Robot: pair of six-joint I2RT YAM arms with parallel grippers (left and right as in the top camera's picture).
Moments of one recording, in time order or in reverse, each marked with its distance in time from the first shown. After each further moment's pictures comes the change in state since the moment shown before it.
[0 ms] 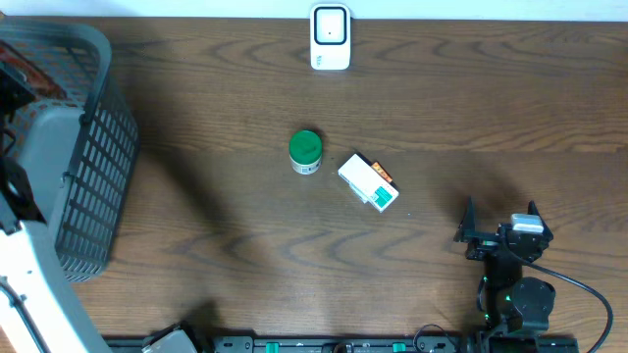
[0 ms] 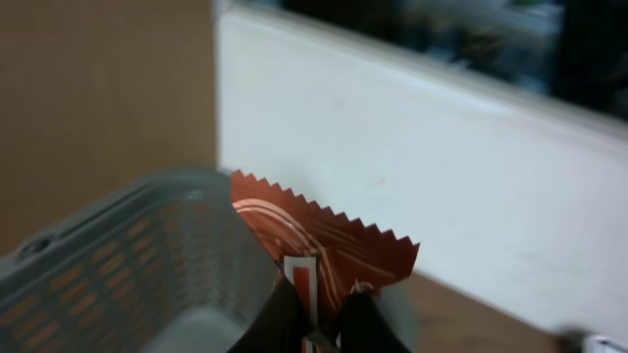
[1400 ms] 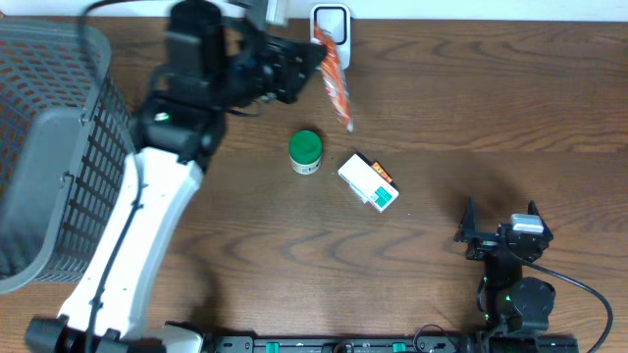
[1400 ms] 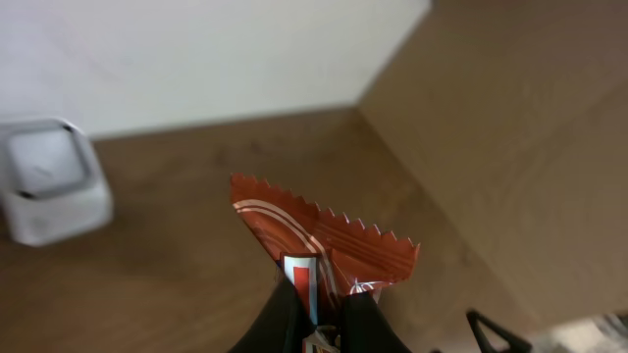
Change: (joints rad) left arm -0.885 0.277 0.000 0.093 0.414 -0.192; right arm 0.000 0.000 0.000 0.000 0.000 0.000
